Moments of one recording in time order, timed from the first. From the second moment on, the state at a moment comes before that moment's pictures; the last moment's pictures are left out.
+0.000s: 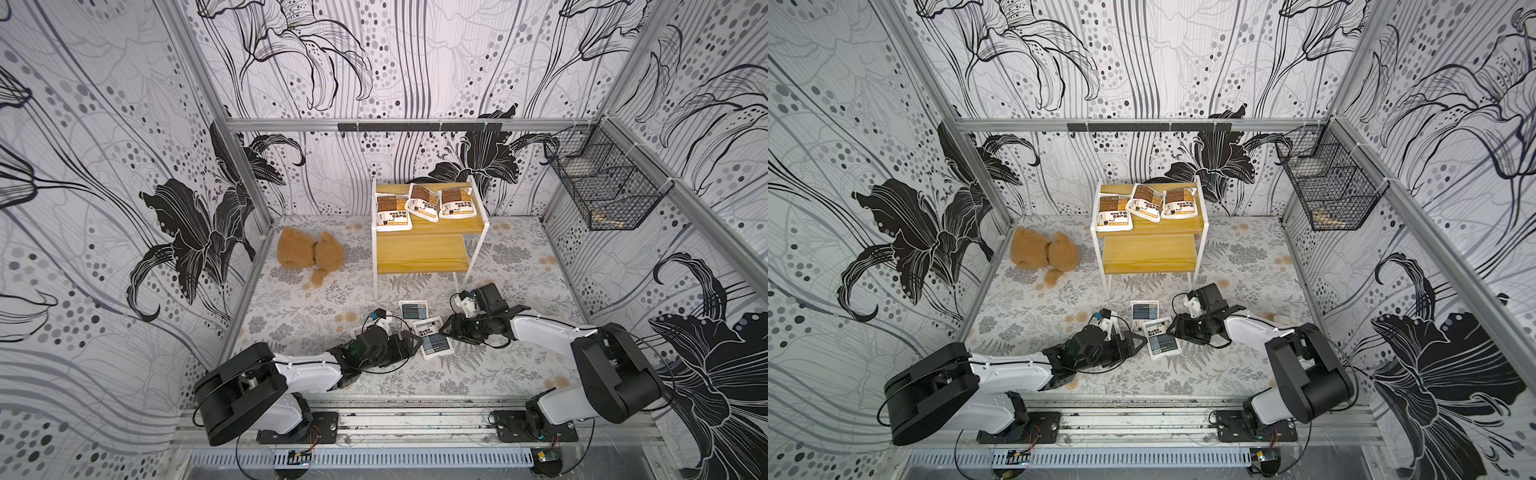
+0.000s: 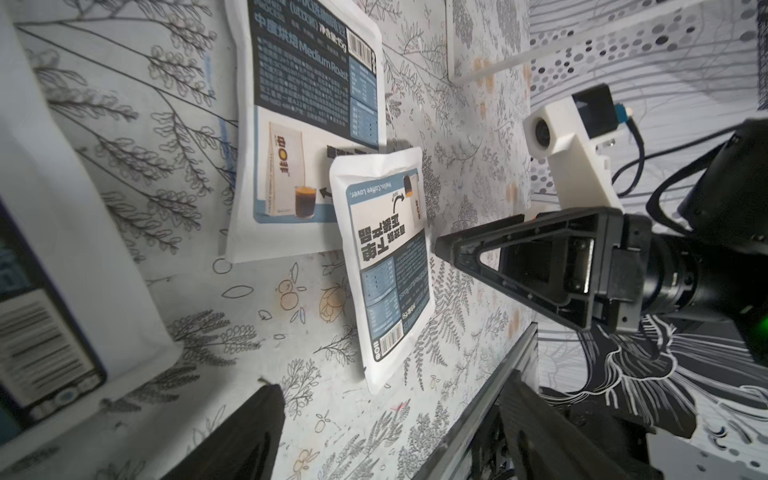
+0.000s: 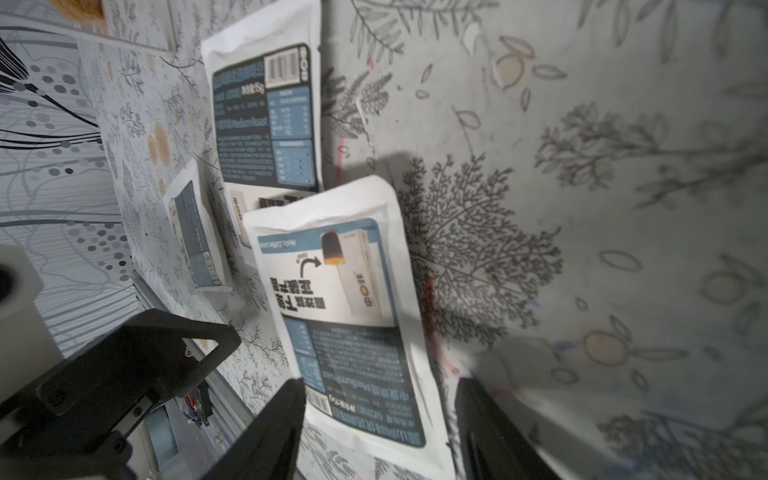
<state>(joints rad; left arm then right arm) -0.92 1.41 0.35 0.49 0.10 -1.20 0.43 1.48 0.63 -0.23 -0.55 0.56</state>
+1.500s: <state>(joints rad) -0.92 1.23 0.30 0.65 0.20 -1.23 0.43 1.09 0.49 -0.14 -0.67 0.76</state>
